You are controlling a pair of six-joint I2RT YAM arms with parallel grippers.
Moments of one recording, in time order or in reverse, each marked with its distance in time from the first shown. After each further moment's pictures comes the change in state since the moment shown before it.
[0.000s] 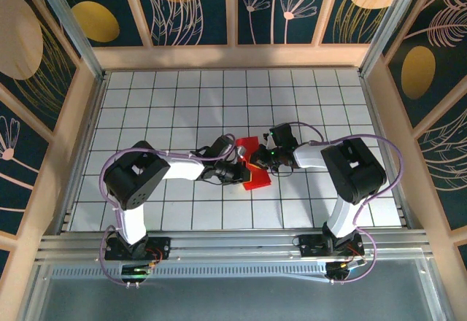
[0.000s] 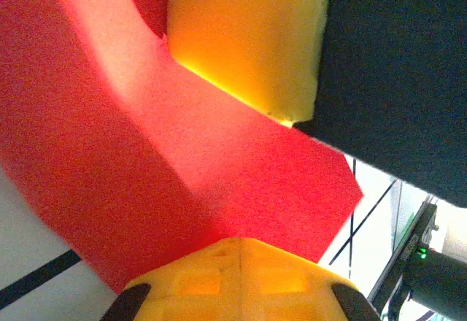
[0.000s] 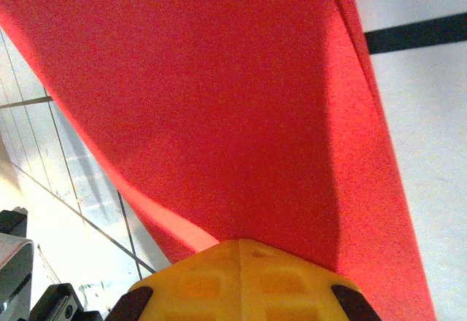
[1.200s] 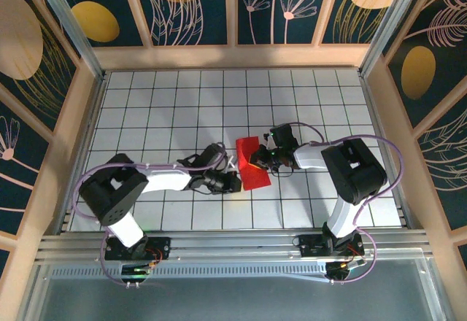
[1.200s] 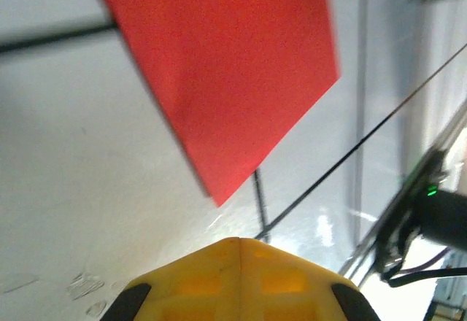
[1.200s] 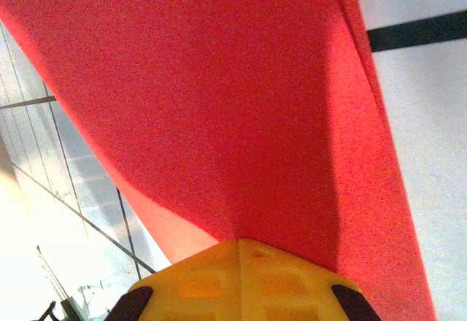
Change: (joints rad) left arm 0.011 -0.233 -0.164 -0.071 0.014 0.031; right arm -0.001 -0.006 -0.011 0.014 0.004 0.000
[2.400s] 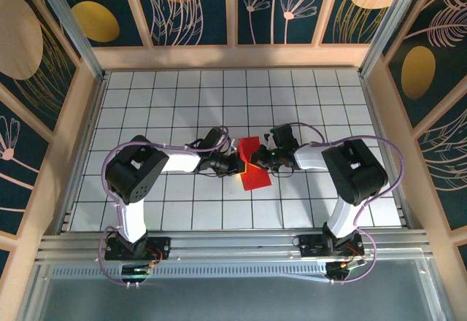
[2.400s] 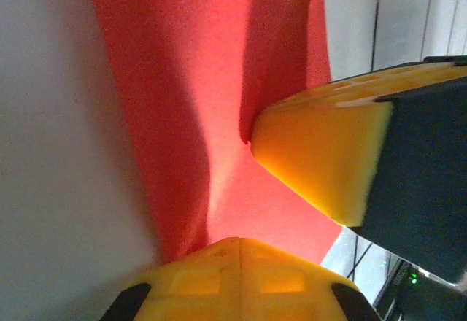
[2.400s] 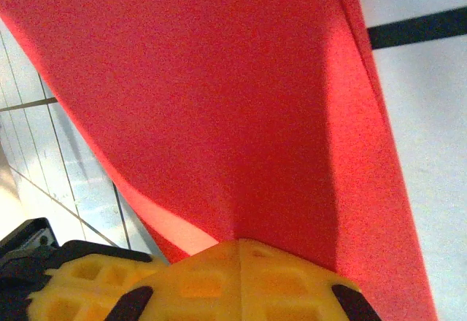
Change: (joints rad) left arm 0.083 0.274 0.204 0.054 0.026 0.000; right arm 0.005 -0.007 -0.007 0.004 0.012 0.005
